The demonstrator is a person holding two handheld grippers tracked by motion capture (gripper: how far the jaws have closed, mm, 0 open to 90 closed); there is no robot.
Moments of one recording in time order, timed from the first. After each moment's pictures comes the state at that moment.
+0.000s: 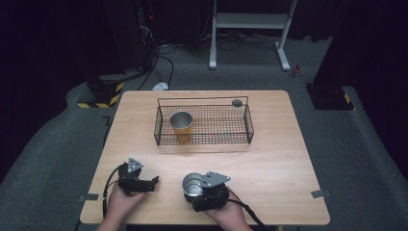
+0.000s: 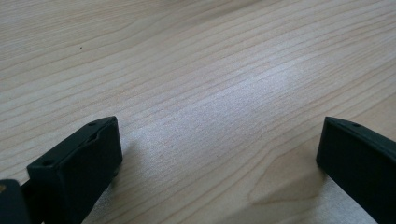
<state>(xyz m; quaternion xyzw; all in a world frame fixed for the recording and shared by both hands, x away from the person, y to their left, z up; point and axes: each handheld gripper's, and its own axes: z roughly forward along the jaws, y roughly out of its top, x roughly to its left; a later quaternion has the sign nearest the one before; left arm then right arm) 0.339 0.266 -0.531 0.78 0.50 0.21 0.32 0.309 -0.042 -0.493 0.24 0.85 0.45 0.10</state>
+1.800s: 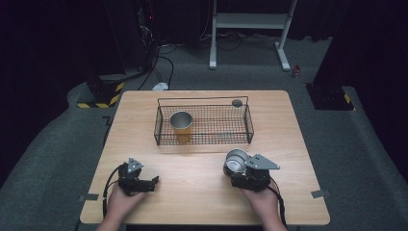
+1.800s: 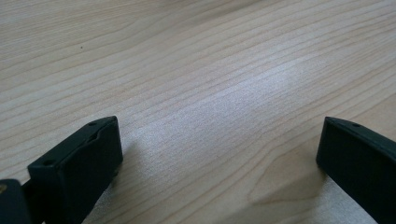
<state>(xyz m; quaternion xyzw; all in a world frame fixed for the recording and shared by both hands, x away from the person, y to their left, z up) 0.339 0.266 -0.531 0.78 0.50 0.21 0.32 0.343 -0.151 -0.464 0.37 0.78 0.46 0.22</state>
